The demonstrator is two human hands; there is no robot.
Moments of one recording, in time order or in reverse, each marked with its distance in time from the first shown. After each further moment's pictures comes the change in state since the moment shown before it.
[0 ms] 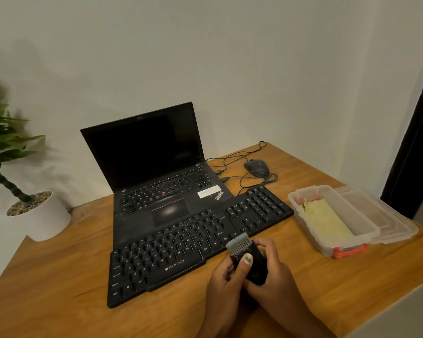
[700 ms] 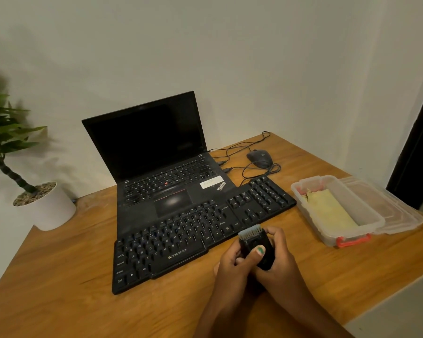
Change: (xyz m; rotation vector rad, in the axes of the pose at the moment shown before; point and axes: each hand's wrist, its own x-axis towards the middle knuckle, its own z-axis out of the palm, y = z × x) left_hand 0.004 0.003 0.006 -0.043 -0.100 -0.052; right_hand 0.001 0.002 -0.002 0.119 0.063 0.035
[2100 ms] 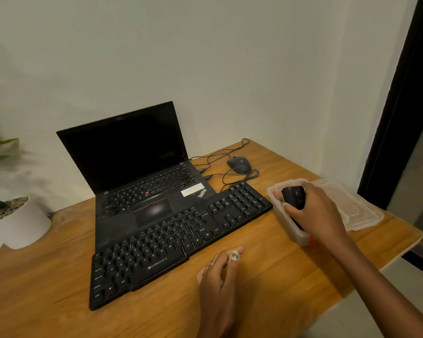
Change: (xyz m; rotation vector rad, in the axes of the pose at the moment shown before) left_hand -0.009 -0.012 0.024 0.417 0.302 0.192; right_hand 0.077 -0.002 -0.124 -0.768 0.324 0.148
